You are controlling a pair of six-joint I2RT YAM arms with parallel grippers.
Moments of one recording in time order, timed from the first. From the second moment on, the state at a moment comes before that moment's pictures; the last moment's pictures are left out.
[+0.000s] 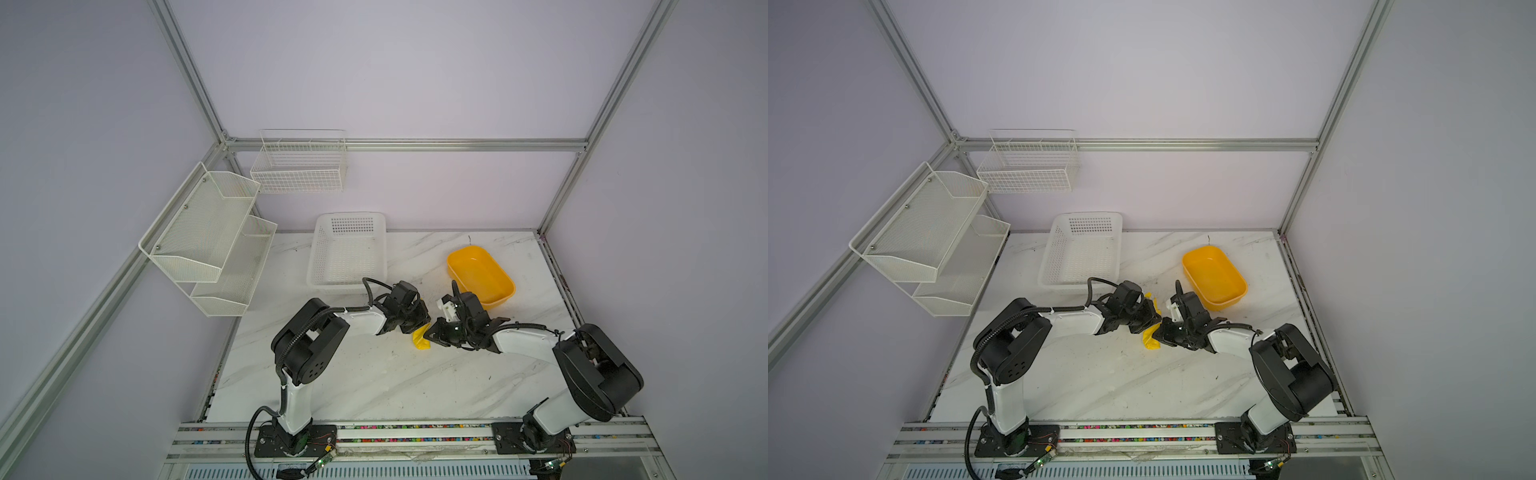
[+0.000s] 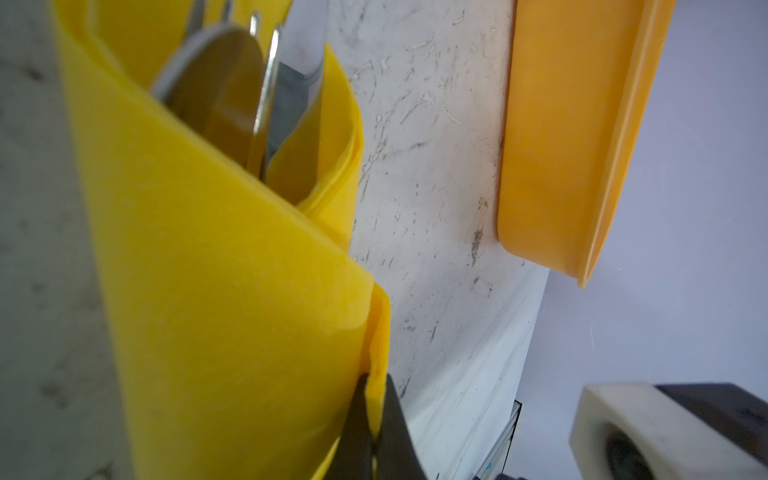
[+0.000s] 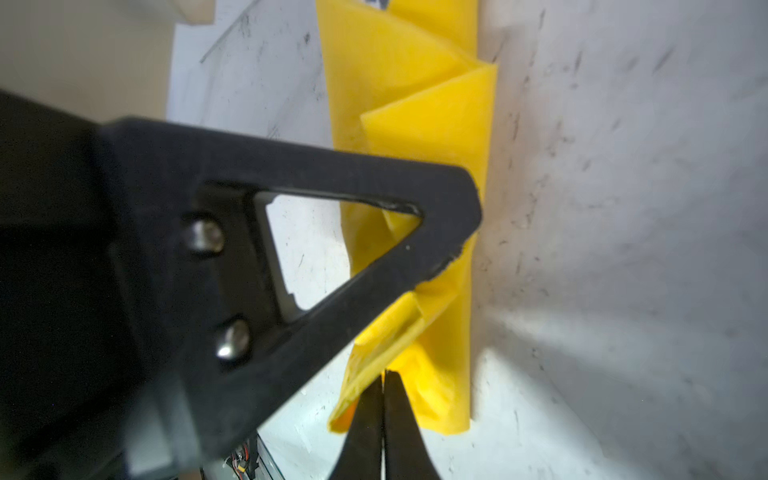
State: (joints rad) left arm -0.72 1.93 1.10 0.06 0.27 -1.17; right arm 0.56 1.53 0.66 0.03 -0.49 0.79
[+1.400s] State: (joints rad) left arm -0.72 1.95 1.12 0.05 0.28 -1.17; right arm 0.54 1.59 0.60 0.21 -0.49 0.94
